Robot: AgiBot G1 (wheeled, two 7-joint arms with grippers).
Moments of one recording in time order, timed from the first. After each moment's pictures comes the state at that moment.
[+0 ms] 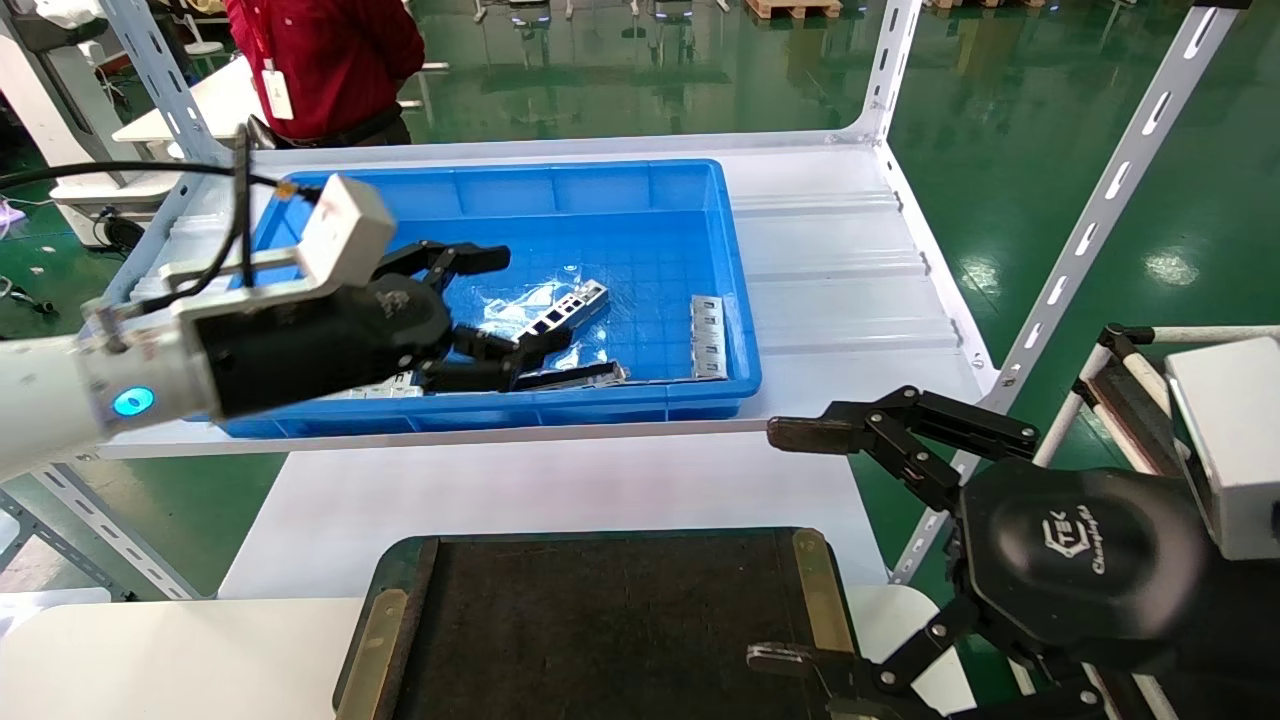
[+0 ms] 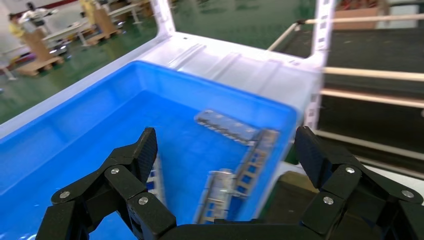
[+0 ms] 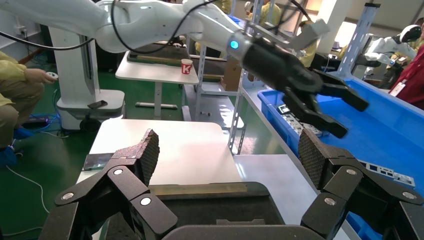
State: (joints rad) left arm -1.42 0.94 0.44 -0.83 1.19 1.13 -0.13; right arm 1.09 -0.59 -0.33 1.28 -0.70 -1.47 0.16
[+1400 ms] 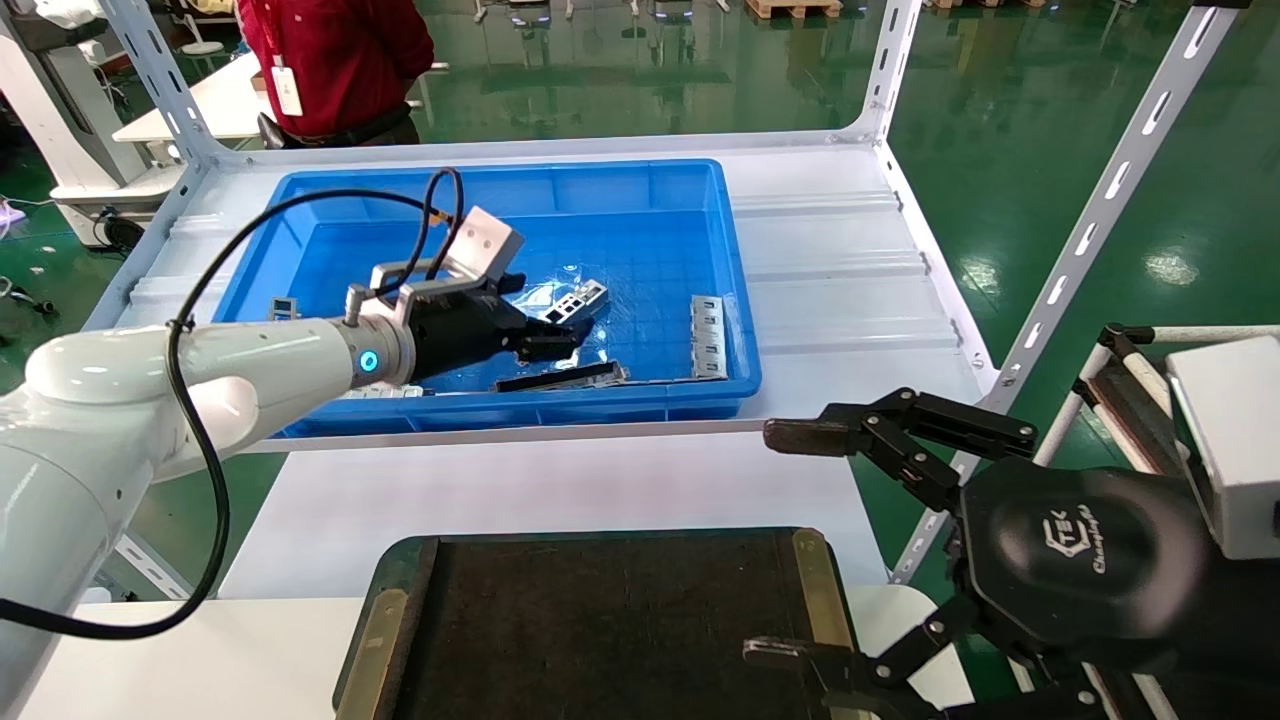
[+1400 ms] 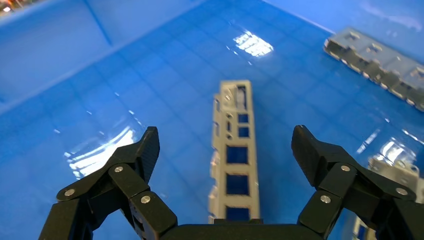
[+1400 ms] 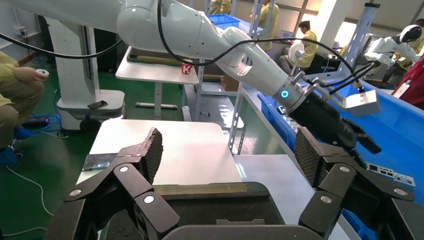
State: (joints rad) left arm -1.68 1.35 0.52 -0.05 1.35 0.74 0.11; right arm 1.09 -0.59 -0.33 1.28 -0.69 -1.47 0.16
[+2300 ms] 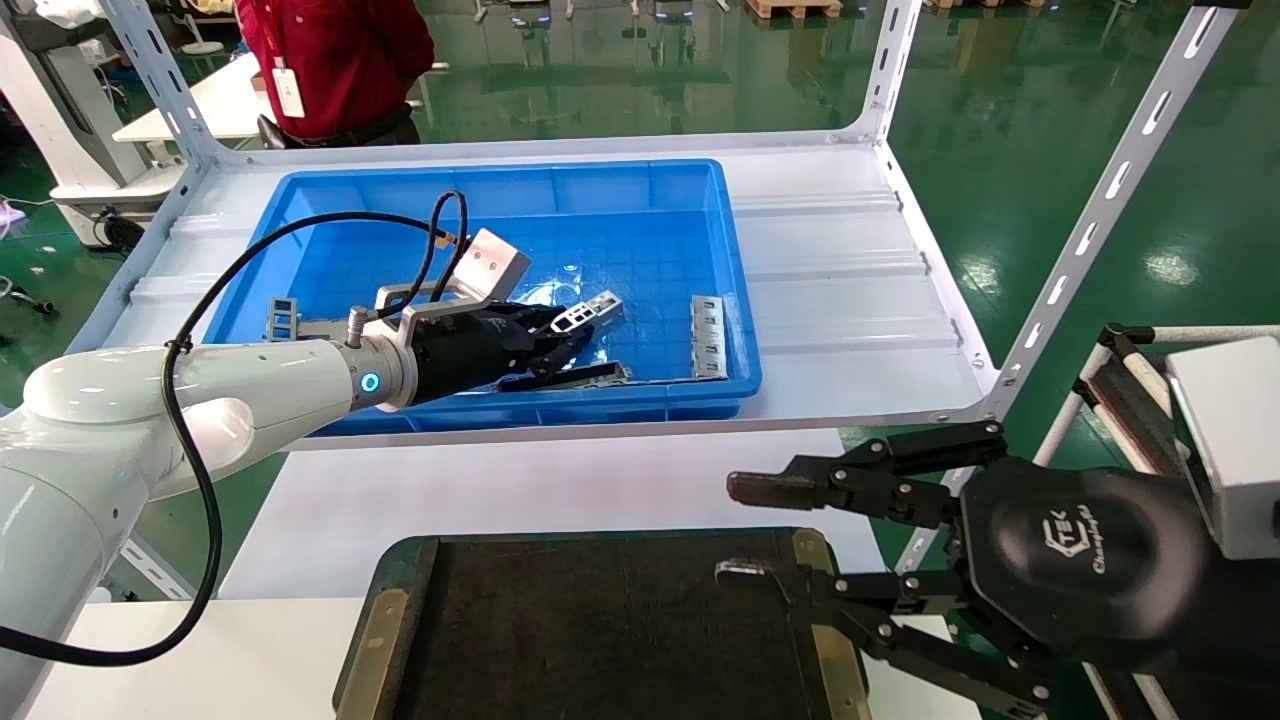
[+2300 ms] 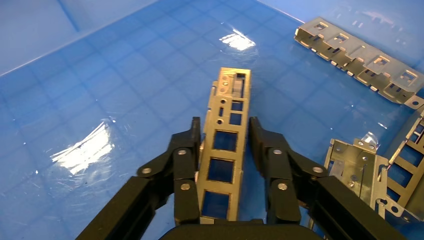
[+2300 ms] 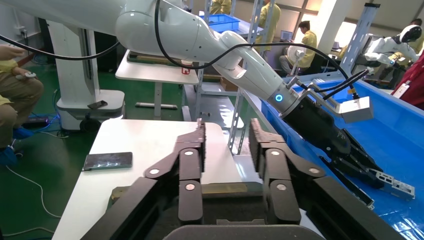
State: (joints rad) left arm -1.65 1.34 0.52 -0.05 1.33 0.78 0.10; right arm 1.09 -0.59 -0.33 1.28 -0.69 -1.47 0.16
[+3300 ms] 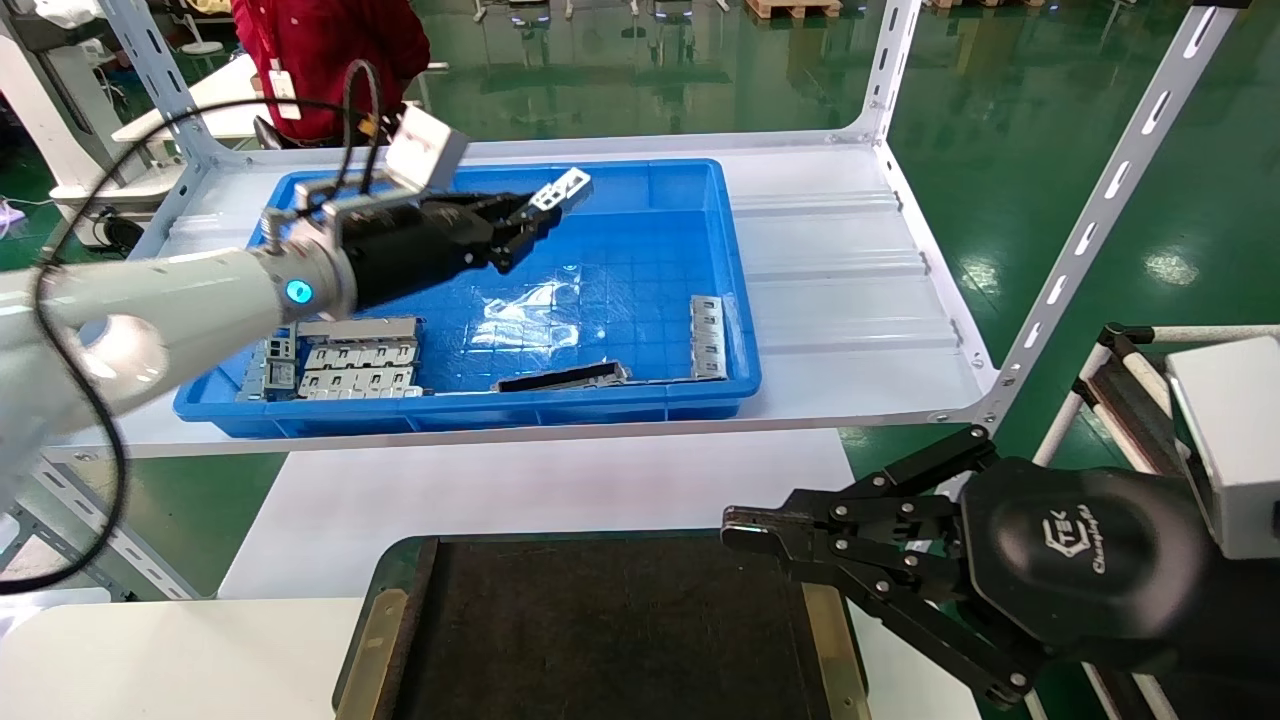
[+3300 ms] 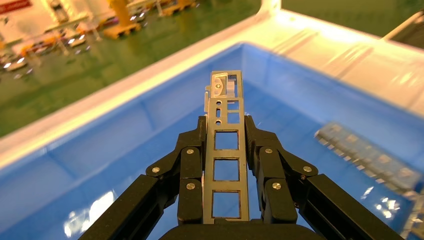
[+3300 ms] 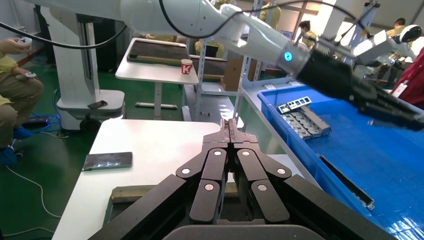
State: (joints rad) left arm -1.74 1.24 0.46 -0.08 1.23 0.97 0.18; right arm 1.09 -0.59 -0.33 1.28 -0.69 -1.47 0.16
